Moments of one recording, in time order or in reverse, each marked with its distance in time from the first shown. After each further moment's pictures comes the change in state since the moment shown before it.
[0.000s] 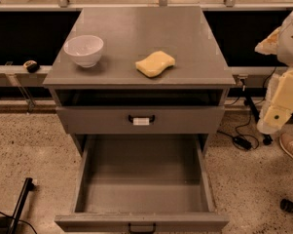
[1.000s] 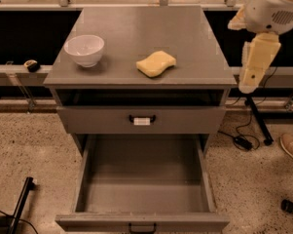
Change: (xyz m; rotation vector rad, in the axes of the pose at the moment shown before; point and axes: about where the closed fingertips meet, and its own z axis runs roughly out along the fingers) arm -0.027 -0.082 0.024 -0.023 0.042 -0.153
